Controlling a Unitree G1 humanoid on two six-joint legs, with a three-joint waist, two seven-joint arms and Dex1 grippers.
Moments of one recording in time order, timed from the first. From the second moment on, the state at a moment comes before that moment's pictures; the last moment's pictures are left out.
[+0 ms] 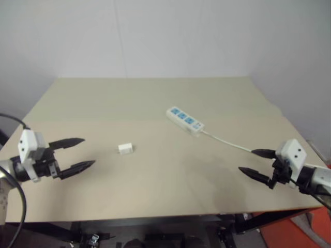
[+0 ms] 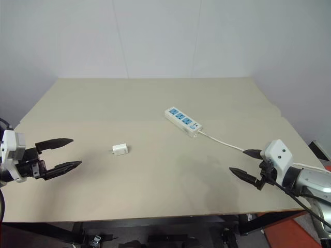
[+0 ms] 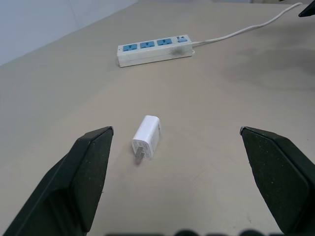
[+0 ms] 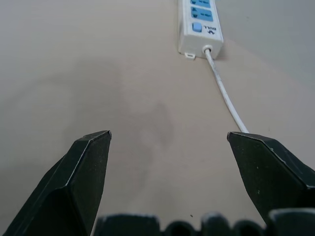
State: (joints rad) left arm -0.06 0.90 0.49 -0.03 -0.58 0.24 -1.27; right arm 0.01 -0.87 -0.35 -0.18 0.40 0.31 0.97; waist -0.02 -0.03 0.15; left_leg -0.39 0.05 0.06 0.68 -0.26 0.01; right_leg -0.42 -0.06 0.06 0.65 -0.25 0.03
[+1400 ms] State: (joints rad) left arm -0.44 0.71 0.05 -0.07 -0.45 0.26 -1.12; right arm -1.00 -0.55 0.03 1.25 -0.02 -0.05 0.83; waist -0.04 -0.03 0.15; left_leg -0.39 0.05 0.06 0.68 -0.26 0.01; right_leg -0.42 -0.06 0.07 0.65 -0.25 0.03
